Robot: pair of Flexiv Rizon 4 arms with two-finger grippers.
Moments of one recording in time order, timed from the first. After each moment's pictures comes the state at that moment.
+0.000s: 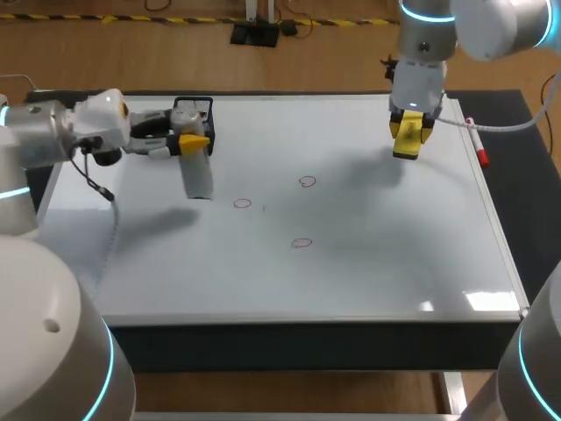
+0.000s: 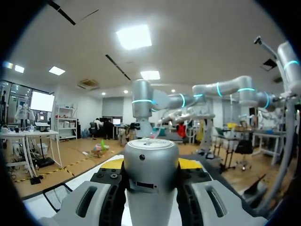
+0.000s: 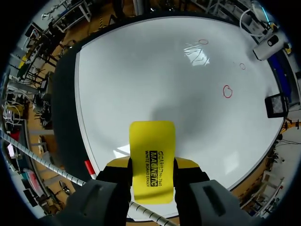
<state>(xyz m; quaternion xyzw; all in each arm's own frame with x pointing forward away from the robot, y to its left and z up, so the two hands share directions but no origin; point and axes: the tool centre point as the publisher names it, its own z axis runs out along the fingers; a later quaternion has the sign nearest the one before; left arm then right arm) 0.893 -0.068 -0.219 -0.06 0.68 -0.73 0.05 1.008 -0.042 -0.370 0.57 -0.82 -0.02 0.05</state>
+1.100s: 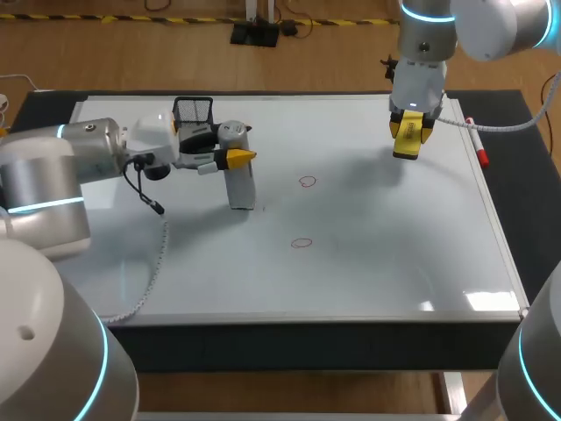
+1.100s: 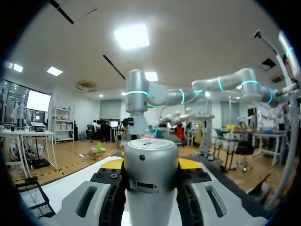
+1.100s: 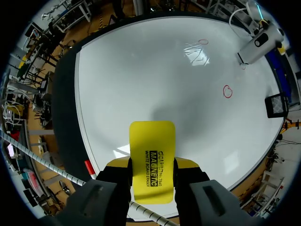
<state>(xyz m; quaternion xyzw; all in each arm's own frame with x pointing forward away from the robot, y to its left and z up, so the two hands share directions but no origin) 0.894 -0.137 -0.249 -0.05 0.67 -0.74 0.04 1.008 -0.042 -0.370 0.57 -0.82 -0.02 0.05</state>
